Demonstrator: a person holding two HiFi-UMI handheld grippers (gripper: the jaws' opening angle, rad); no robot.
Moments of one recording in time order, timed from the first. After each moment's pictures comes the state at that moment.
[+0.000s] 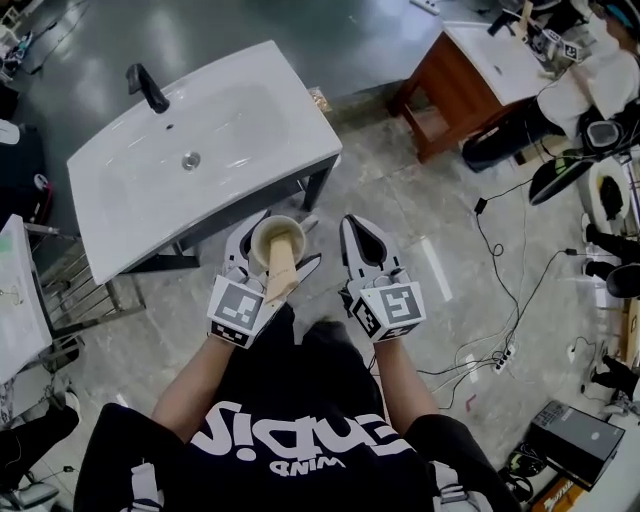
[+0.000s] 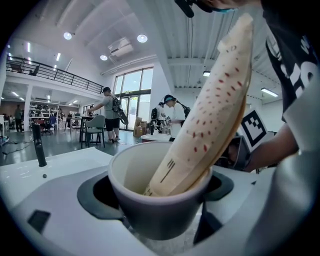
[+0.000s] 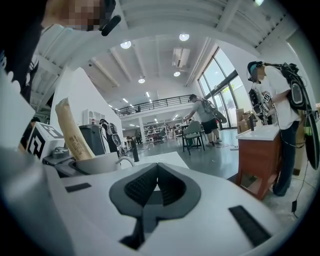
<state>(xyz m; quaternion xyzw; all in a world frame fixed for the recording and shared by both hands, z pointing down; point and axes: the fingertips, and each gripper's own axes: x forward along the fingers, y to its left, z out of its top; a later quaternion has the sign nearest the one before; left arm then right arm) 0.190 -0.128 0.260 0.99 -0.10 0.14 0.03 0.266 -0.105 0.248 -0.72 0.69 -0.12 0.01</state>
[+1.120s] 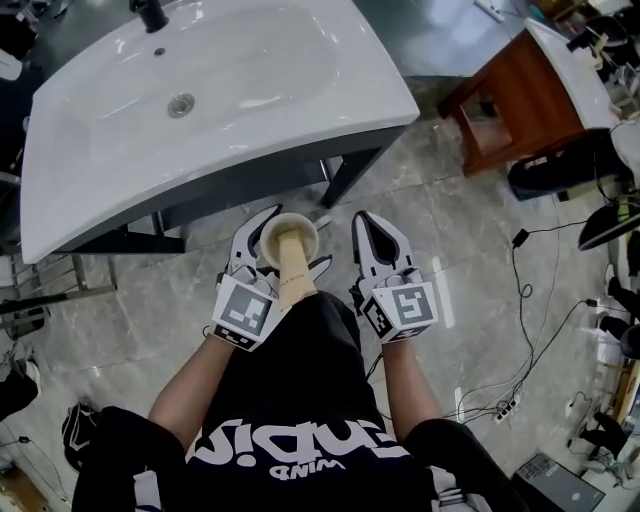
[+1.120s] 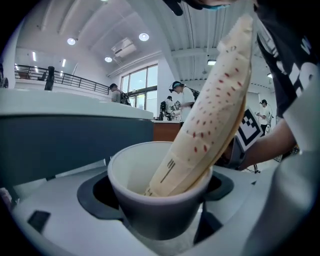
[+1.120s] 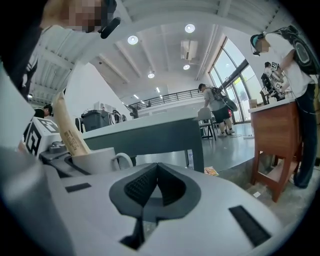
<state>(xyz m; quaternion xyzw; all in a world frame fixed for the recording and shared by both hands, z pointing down) 0.198 -0.168 0.491 0.98 -0.15 0.15 0.01 0.277 -0.163 0.487 -0.67 0.74 -0.11 -0.01</state>
